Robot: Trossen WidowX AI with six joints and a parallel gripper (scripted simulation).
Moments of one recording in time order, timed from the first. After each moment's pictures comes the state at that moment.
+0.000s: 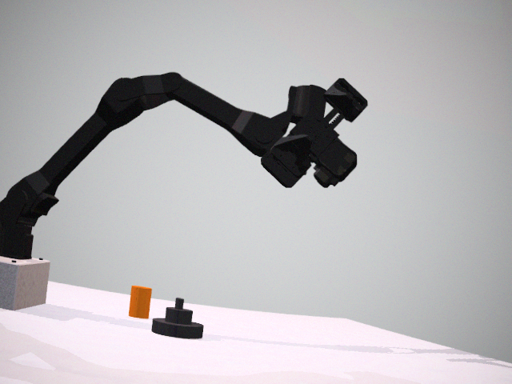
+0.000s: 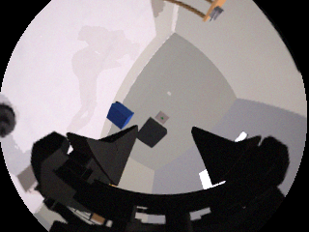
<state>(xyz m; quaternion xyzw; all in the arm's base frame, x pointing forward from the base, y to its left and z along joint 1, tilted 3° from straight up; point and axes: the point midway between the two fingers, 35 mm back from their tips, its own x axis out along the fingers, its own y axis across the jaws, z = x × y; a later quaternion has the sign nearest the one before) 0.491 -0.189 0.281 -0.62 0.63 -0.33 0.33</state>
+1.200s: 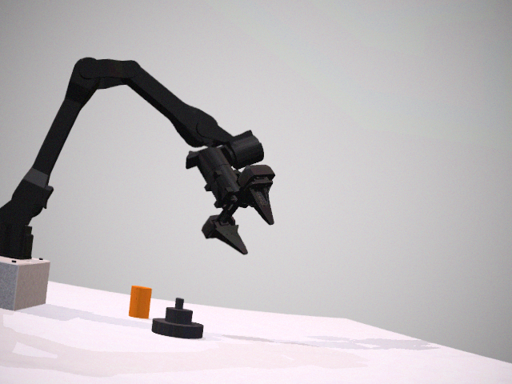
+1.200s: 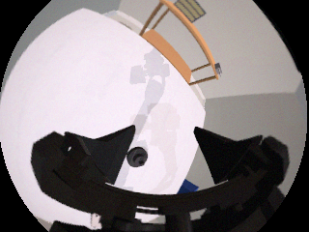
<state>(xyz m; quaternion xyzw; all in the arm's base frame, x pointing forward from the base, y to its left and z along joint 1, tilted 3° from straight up) 0.432 0.045 0.135 -0.38 0.47 -0.01 0.80</state>
